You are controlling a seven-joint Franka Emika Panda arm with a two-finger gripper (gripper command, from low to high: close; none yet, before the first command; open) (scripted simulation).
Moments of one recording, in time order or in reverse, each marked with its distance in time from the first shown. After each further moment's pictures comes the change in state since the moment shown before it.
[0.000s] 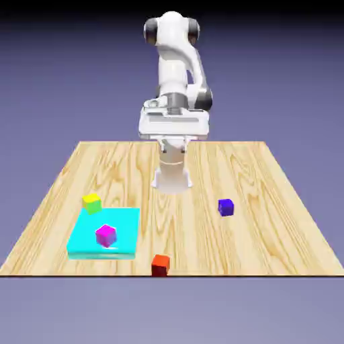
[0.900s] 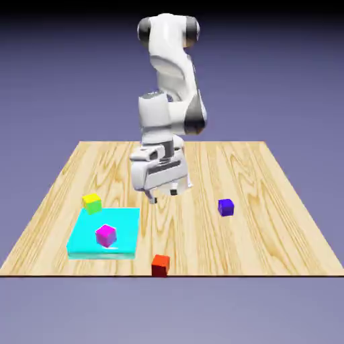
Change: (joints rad) arm 0.204 0.489 -0.280 0.368 0.214 -0.428 -1.174
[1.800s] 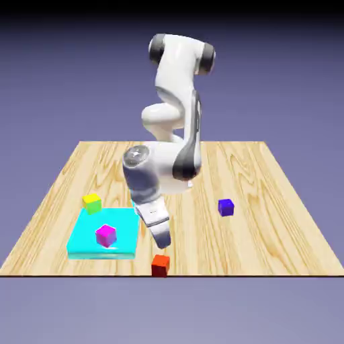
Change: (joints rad) arm 0.205 0.489 -0.280 0.368 0.214 -0.428 -1.174
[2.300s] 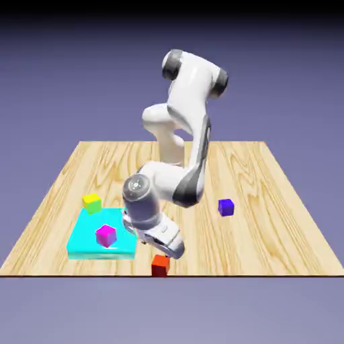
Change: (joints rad) arm 0.114 0.272 -0.156 0.204 0.119 -0.238 -0.652
